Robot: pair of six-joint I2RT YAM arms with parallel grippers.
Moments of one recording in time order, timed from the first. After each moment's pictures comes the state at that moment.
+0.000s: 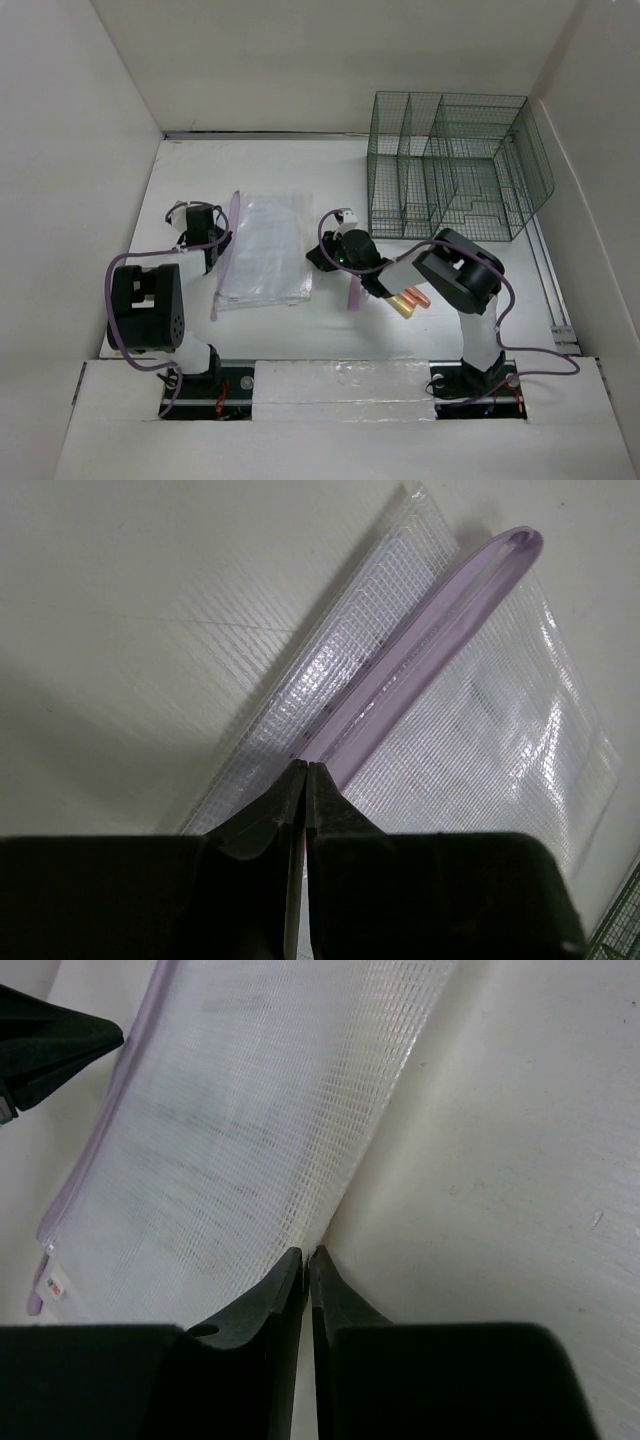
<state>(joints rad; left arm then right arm) 0.01 1.51 0.63 0.14 -0.15 -0.91 0.81 2.01 0.85 0.82 -0.02 0.65</state>
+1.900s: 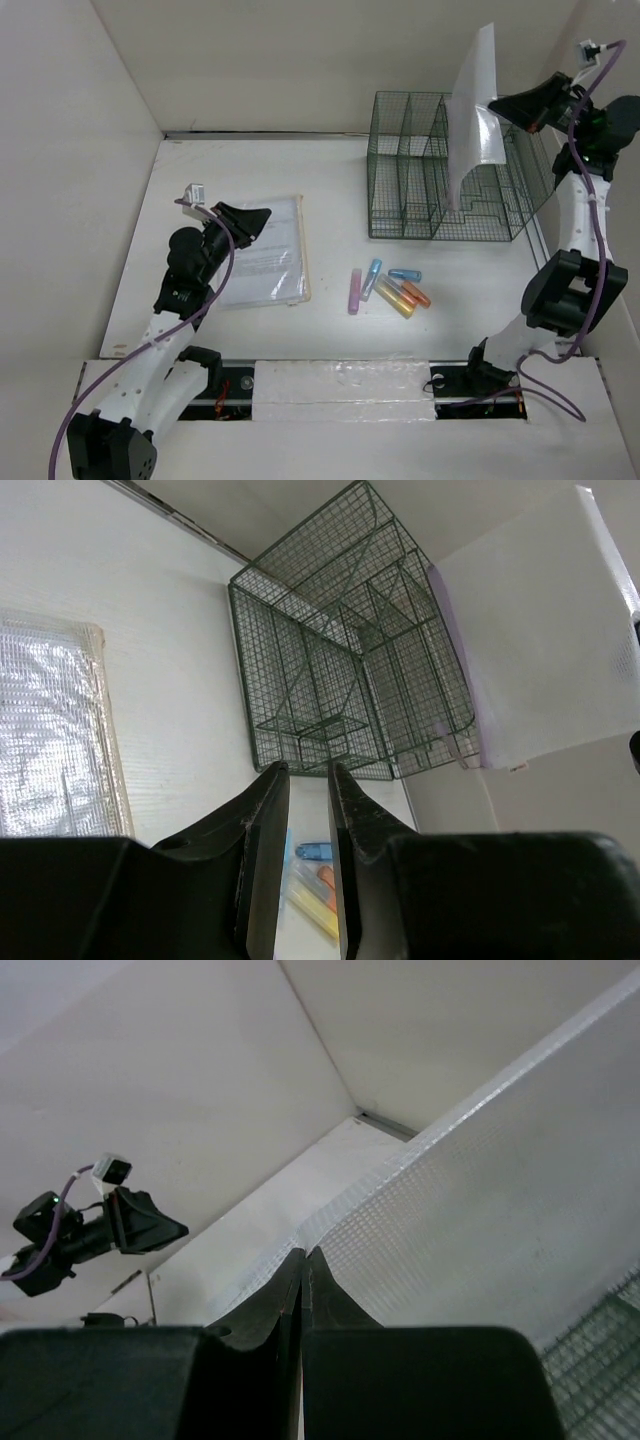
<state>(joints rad) -0.25 0.74 0.53 0.20 0.21 -0.90 -0.35 1.67 1.65 0.61 -1.29 1.01</state>
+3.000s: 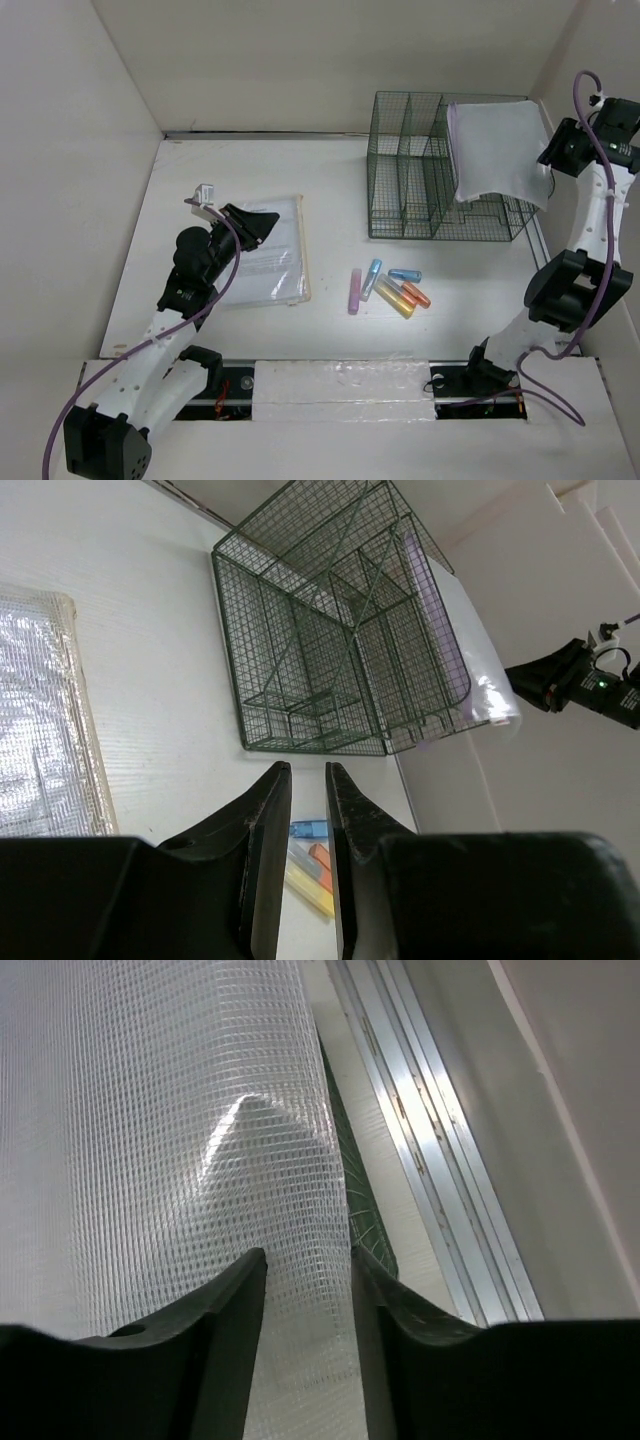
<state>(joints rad) -0.31 0.77 0.54 0.19 0.21 -0.90 -0.46 1.67 1.81 -0.77 -0.21 0.09</state>
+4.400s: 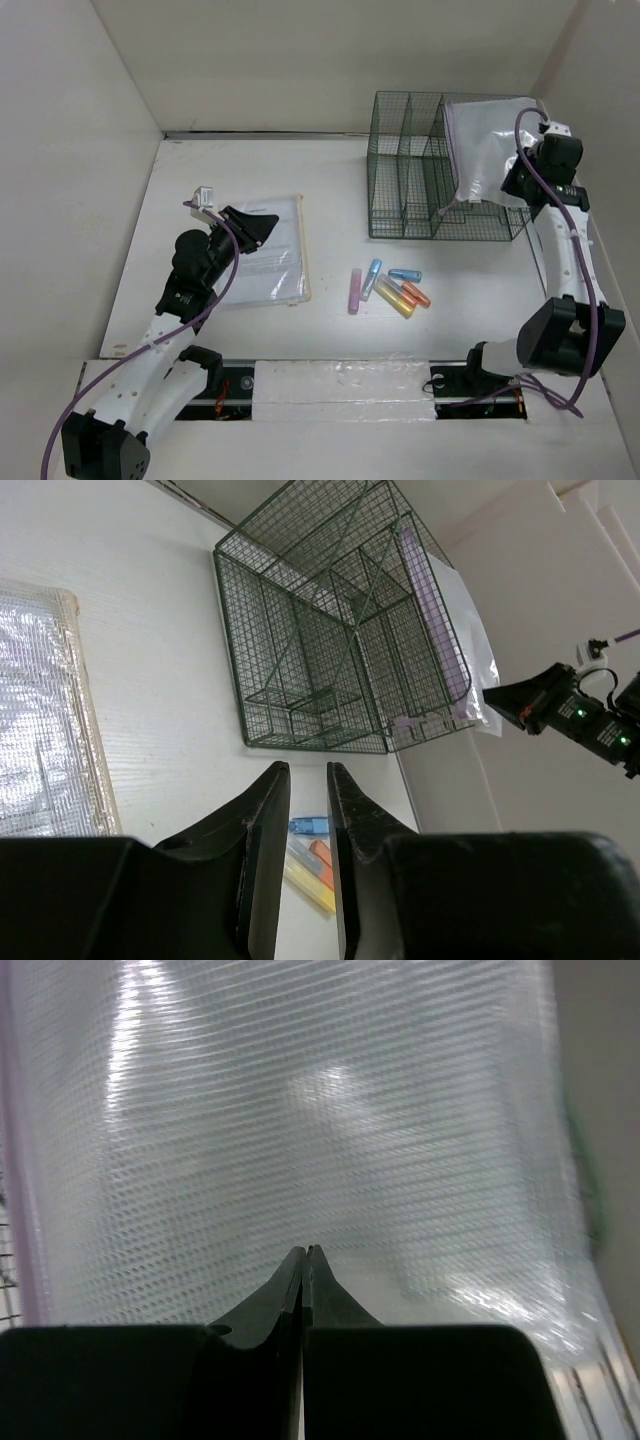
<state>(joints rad) -0.32 0.74 0.53 0.16 0.19 -0.90 -0.23 1.39 1.33 -0.50 -0.05 0.15</state>
